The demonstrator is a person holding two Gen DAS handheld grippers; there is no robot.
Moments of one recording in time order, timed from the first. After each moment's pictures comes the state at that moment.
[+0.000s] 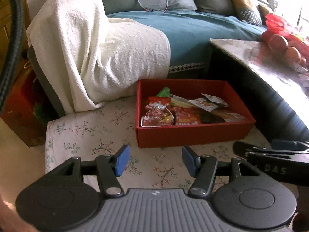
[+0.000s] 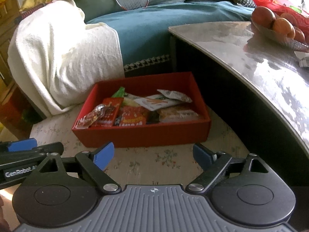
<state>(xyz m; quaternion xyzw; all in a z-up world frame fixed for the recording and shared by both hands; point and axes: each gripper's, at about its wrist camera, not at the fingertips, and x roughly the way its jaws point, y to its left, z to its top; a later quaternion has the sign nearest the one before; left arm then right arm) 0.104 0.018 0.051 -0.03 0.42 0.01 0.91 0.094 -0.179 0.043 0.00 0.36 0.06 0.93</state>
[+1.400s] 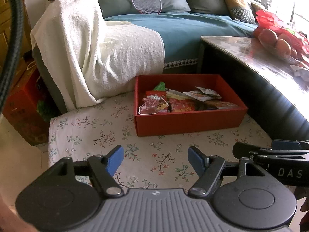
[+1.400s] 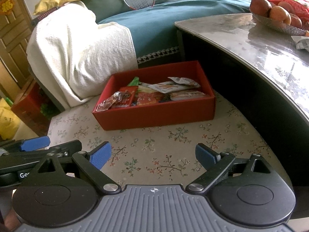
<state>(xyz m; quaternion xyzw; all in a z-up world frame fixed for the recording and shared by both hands) 0.070 0.012 0.049 -0.02 0.41 0.00 0.91 0.043 -0.186 0.042 0.03 0.36 0.10 0.93</state>
